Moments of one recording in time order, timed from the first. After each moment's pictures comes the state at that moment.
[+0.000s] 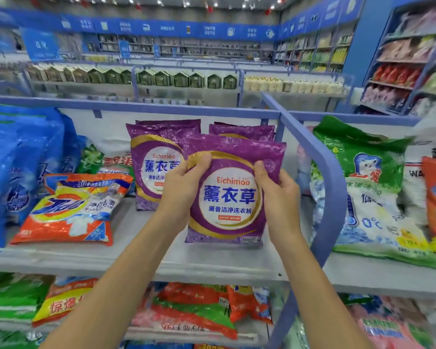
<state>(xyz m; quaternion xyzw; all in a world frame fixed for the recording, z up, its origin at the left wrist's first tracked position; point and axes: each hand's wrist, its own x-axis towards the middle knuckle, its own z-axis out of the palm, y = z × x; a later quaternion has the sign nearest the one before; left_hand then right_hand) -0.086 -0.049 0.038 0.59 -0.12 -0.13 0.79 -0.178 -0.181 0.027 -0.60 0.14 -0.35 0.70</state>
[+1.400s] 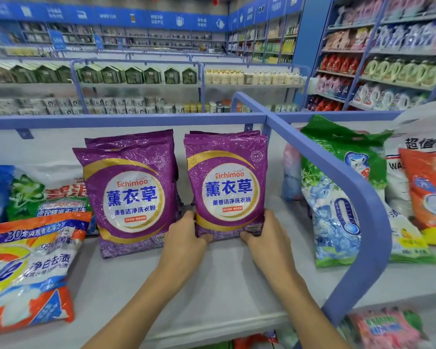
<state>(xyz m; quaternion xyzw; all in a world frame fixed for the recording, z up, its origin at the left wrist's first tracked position) -0.030 -0.072 -0.039 0.88 -0.26 -0.05 0.40 -0.130 -0.217 -0.068 -0.83 0.35 -0.26 0.34</state>
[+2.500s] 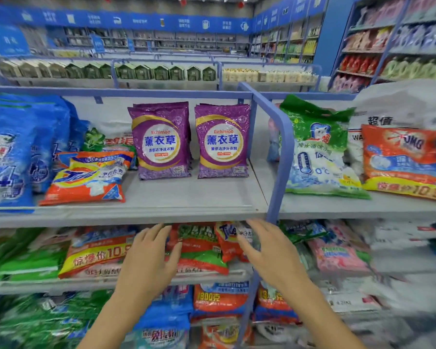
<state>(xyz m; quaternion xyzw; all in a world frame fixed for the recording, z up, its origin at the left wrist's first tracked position) -0.224 0.105 -0.087 0.94 -0.26 0.05 0.20 -0.355 -0.122 -0.069 -0.95 0.20 -0.13 0.22</state>
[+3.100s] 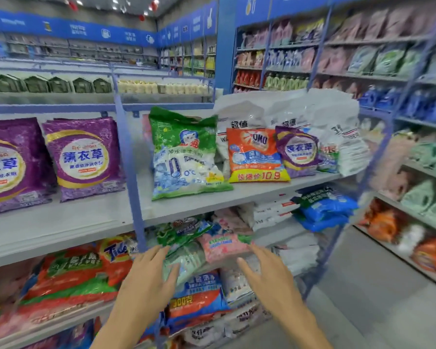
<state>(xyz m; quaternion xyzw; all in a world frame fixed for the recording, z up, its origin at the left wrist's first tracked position) -0.376 -0.097 -0.092 0.87 -0.43 -0.03 0.24 -0.582 -0.260 -0.084 -0.87 0.42 -0.13 0.23</state>
